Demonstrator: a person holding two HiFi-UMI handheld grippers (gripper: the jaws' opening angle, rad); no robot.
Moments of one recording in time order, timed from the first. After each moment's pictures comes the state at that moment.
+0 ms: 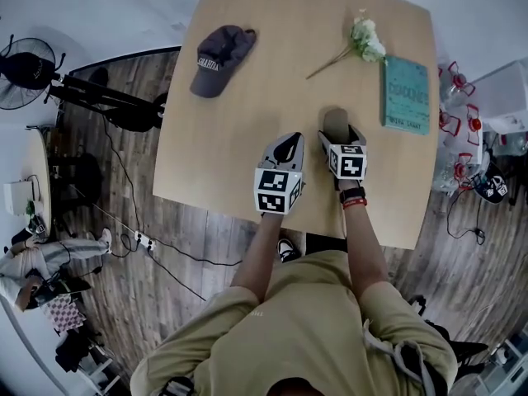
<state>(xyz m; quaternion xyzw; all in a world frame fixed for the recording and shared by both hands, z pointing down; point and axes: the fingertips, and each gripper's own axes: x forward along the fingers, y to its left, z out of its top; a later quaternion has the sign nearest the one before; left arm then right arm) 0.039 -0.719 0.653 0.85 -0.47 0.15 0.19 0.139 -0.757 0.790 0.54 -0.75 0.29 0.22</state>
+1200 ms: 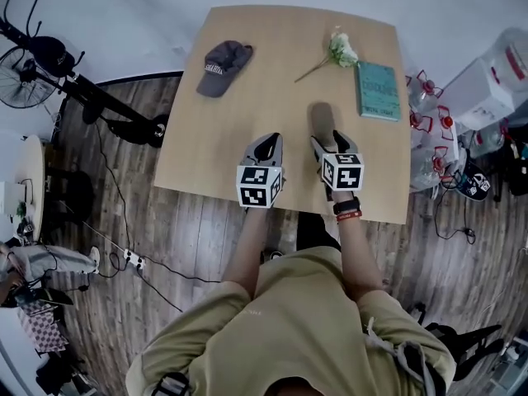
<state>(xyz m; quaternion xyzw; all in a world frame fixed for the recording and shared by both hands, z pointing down) -0.017 -0.584 0.571 0.86 -0.48 0.11 0.14 0.108 -0.598 0.632 0.56 -0.78 0.22 0.15</state>
